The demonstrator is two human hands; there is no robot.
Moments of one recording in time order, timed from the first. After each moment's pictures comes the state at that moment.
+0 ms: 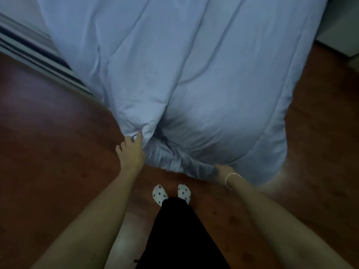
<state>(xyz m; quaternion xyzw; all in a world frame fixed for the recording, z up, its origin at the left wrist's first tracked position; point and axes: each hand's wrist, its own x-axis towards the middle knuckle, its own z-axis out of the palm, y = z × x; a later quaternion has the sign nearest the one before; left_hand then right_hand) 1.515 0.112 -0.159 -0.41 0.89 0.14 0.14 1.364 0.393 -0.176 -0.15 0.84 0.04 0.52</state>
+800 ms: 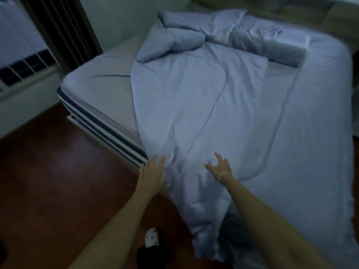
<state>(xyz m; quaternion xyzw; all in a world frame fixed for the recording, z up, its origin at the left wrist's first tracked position) 1.475 -0.173 -0.069 -0.30 0.95 0.12 -0.01 1.274 -0.001 -0.076 -0.09 0.89 -0.30 0.33</state>
